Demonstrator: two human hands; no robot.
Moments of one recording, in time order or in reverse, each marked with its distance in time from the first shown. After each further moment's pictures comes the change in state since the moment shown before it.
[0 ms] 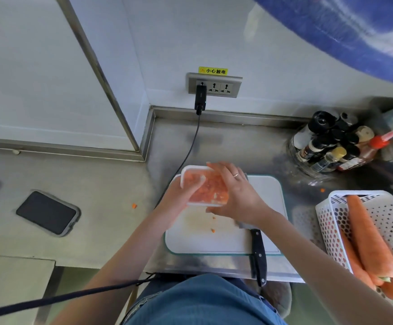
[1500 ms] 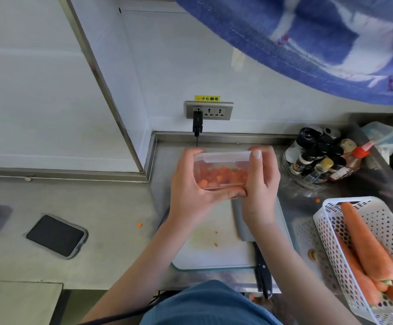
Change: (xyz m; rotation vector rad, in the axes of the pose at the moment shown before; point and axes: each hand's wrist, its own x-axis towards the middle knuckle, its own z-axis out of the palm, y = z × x) left_hand -0.071 0.082 0.052 0.141 0.118 0.753; right_hand -0.010 -0.107 -0.056 0.900 0.869 0.062
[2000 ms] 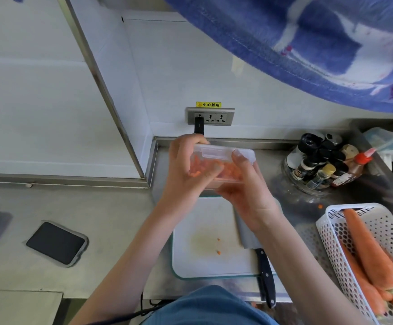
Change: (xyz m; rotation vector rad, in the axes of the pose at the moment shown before) left_hand 0.033 0.013 -0.018 0.177 -0.058 0.048; right_hand 0.018 -0.001 0.007 0.281 -0.286 0.604
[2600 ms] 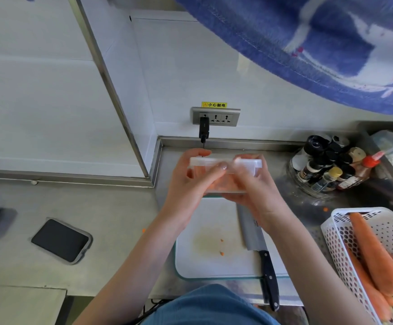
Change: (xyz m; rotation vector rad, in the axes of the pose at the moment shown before) left_hand -0.007 -0.005 -0.002 -0.312 0.068 -0.396; right_hand -0.003 -0.005 -0.006 -0.255 -0.045 -0.075
